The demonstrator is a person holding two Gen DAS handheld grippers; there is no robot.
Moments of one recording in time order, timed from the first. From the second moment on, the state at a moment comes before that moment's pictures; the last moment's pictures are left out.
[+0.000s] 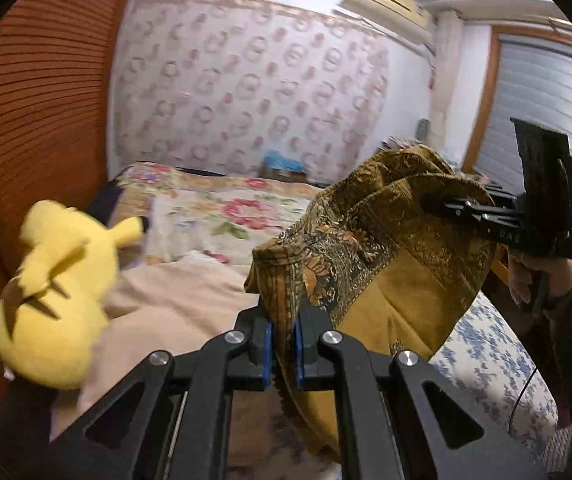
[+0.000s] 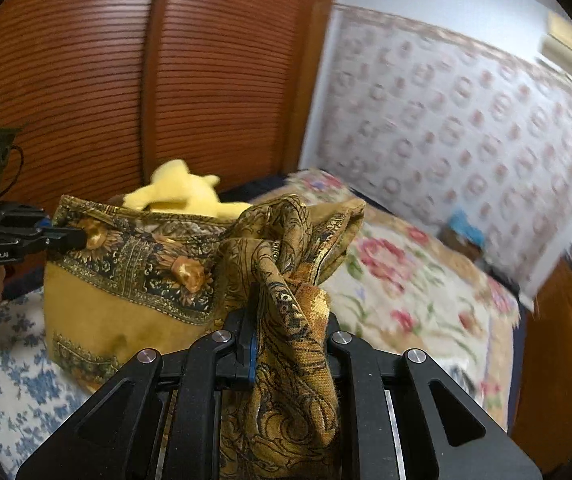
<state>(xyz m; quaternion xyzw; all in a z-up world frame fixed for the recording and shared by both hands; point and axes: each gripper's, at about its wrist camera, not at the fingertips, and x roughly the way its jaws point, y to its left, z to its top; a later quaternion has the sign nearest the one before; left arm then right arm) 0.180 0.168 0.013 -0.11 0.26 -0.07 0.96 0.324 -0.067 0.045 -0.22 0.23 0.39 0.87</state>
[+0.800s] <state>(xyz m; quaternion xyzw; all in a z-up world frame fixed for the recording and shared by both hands) 0.133 0.257 -0.075 -0.17 0.30 0.05 0.94 0.378 0.160 0.009 -0.25 0.25 0.43 0.83</state>
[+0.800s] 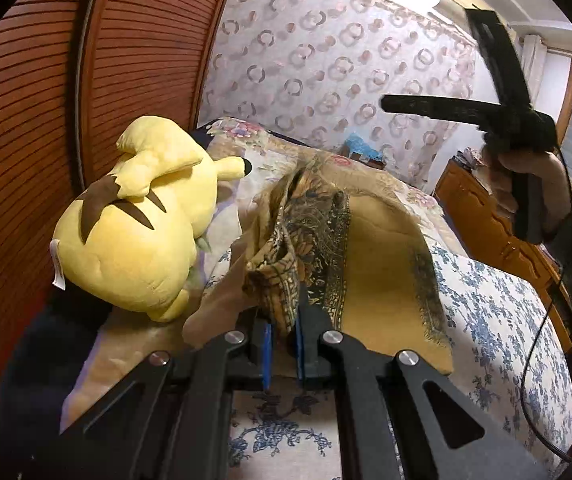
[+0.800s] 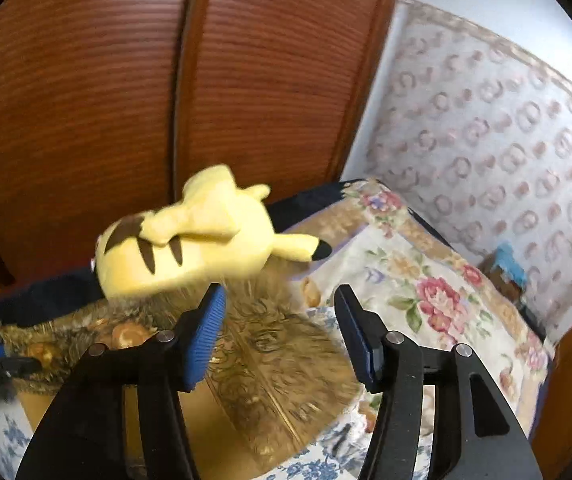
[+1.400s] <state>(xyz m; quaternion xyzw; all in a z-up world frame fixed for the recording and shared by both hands) 0.105 0.224 -0.035 -0.09 0.28 0.08 0.95 0.307 0.072 -0.034 -0.16 0.30 0.39 0.85</state>
